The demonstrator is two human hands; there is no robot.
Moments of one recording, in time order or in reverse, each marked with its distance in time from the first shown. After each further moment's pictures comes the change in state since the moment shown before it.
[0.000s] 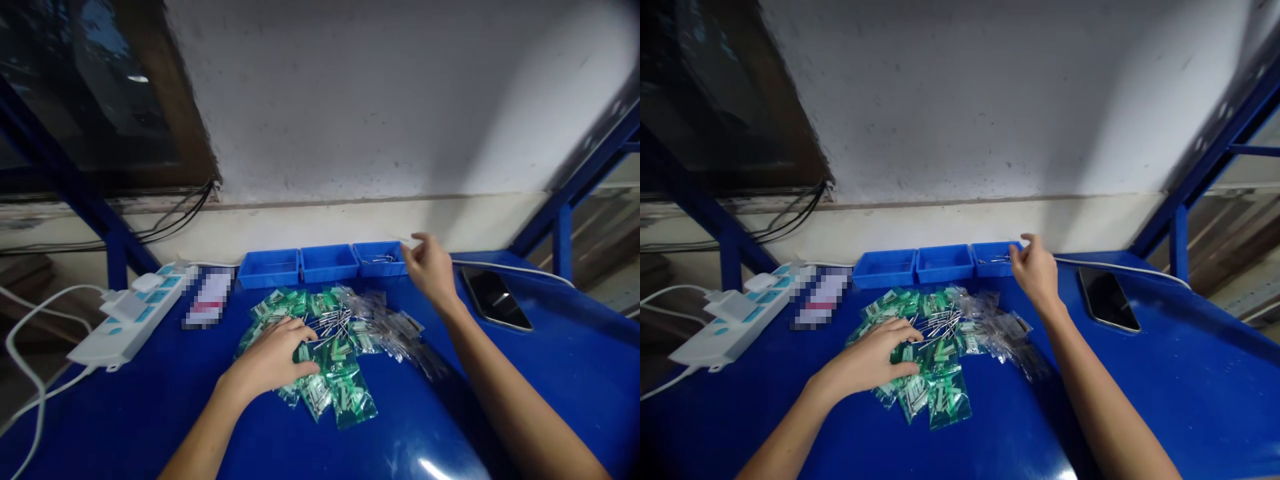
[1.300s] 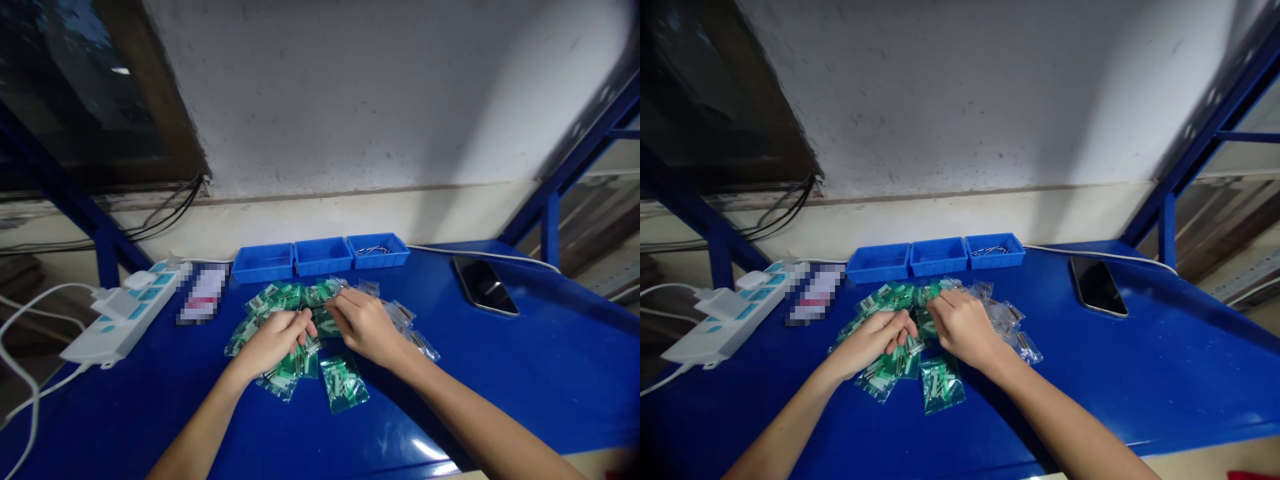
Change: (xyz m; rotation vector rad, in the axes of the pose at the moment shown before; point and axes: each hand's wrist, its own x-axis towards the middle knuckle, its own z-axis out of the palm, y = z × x) left_hand 0.010 0.016 0.000 -0.622 0.038 -0.131; right_hand -0.087 -0.086 0.001 0.156 -0.547 -0.532
